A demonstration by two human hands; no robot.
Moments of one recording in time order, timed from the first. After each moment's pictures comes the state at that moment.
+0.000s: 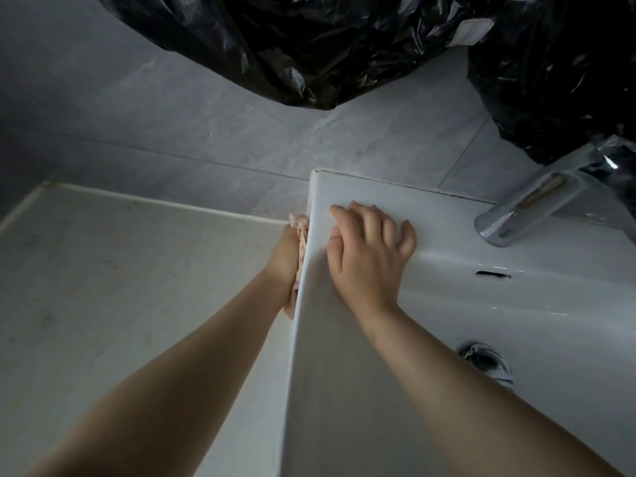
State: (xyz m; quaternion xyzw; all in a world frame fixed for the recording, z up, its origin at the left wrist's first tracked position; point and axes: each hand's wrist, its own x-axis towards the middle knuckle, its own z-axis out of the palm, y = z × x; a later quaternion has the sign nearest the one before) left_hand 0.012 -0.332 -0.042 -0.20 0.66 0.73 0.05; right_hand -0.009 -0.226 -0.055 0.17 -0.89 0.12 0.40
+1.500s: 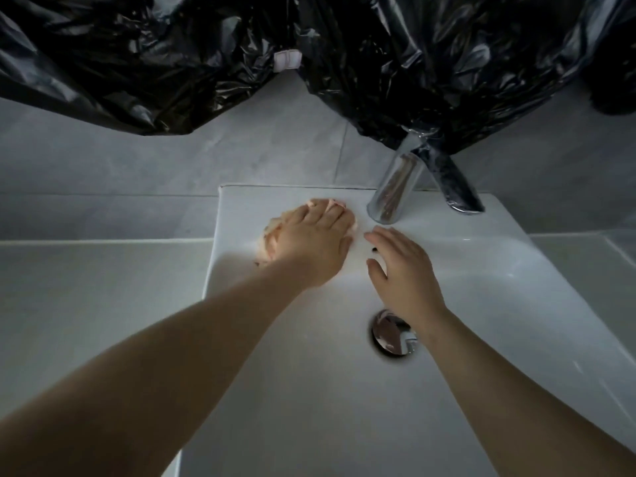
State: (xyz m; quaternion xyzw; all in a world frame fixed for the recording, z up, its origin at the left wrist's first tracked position) left_hand -0.017 -0.213 0.003 0.16 0.99 0.04 -0.02; right_hand 0.014 -0.052 -0.017 0.16 -0.96 0.17 0.14
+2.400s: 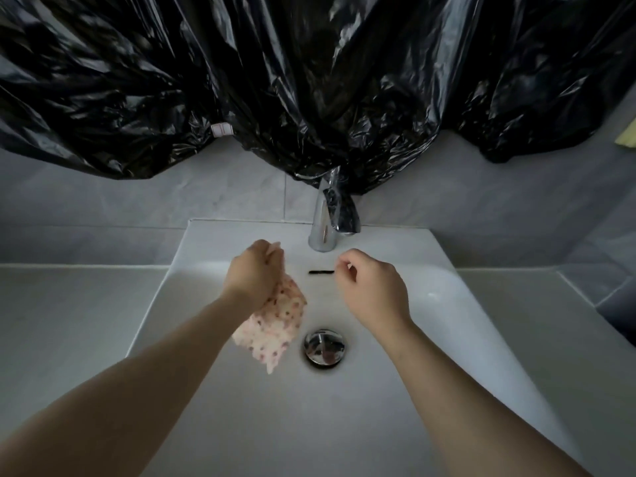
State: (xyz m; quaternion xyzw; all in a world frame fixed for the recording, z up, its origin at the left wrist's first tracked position) left_hand 0.045 -0.173 0.040 -0.10 0.90 0.40 -0.12; right_hand 0.060 -0.004 0.061 0.09 -0.94 0.29 0.16
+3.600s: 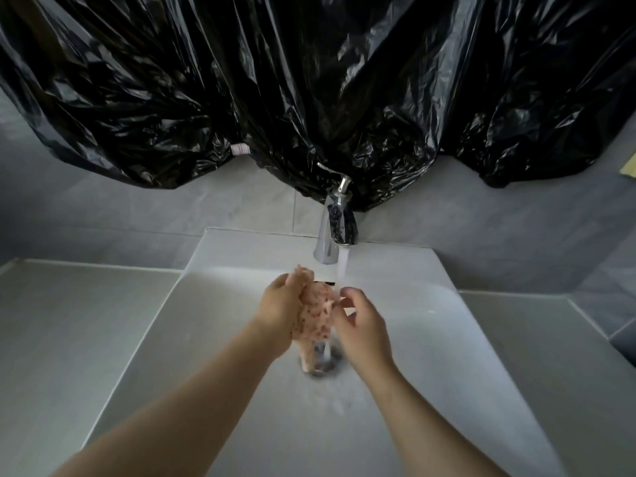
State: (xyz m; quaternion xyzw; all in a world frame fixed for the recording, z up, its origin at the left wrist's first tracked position) left_hand 0.076 -0.126 0.039 -0.18 0.56 0.81 0.03; right_hand 0.083 0.002 0.019 0.07 -0.88 0.47 0.06
